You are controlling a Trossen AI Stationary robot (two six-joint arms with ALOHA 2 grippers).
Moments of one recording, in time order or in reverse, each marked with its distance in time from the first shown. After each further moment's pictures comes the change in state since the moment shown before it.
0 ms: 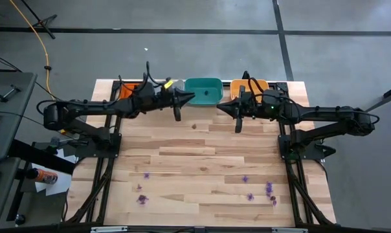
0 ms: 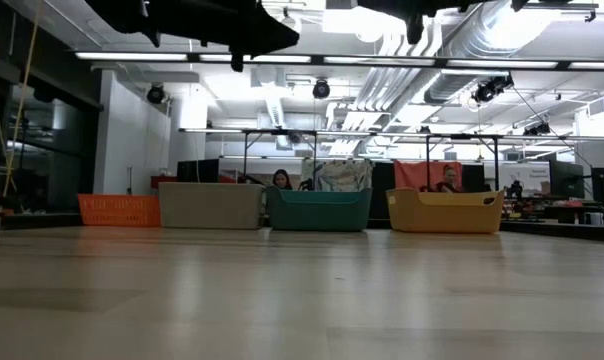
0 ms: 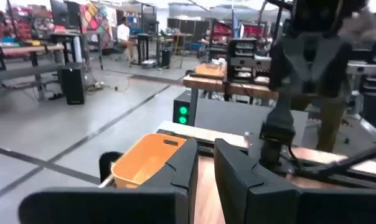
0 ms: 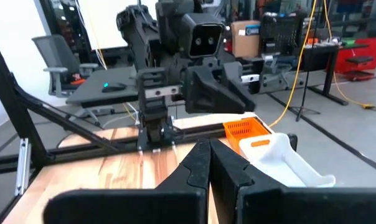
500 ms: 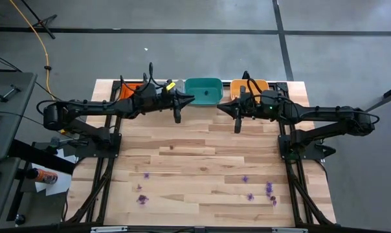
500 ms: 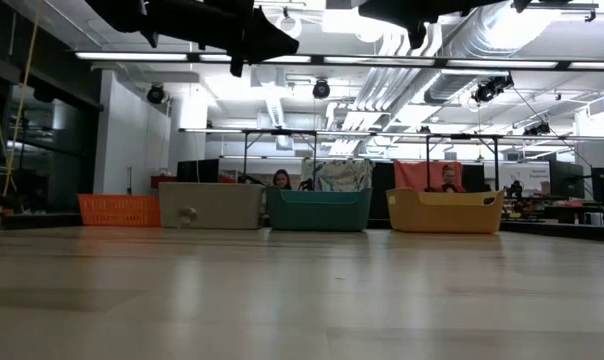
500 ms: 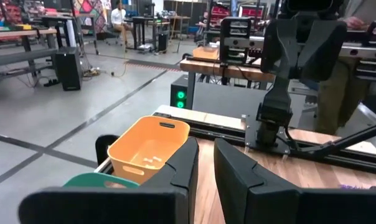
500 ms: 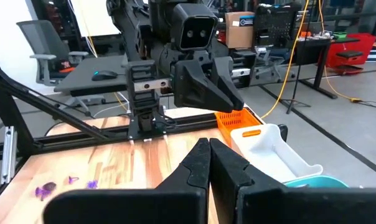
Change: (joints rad) left arm -0.003 -0.003 0.000 -0.063 0.004 0.008; right arm -0.004 0.000 0.000 -0.049 0.029 -0.026
